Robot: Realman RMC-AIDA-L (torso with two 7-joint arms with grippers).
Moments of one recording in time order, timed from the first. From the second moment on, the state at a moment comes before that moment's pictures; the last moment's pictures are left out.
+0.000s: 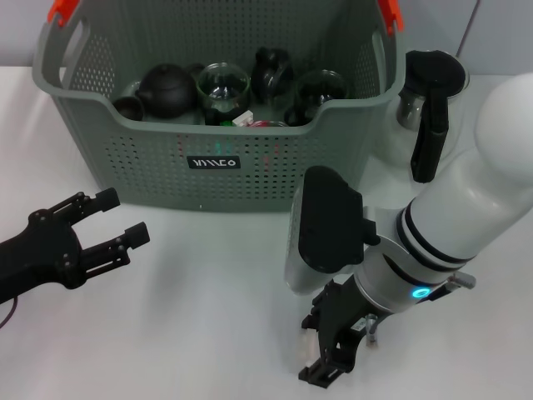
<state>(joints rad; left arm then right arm) -0.26 -2.07 -2.67 -0.56 -1.29 1.72 -1.15 0.75 2.11 -1.90 -1.06 -2.30 -1.33 2.28</state>
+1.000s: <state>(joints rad) -0.27 -2.07 -2.67 -0.56 -1.29 1.72 -1.16 0.77 2.10 -1.85 -1.05 -2.26 -1.36 2.29</state>
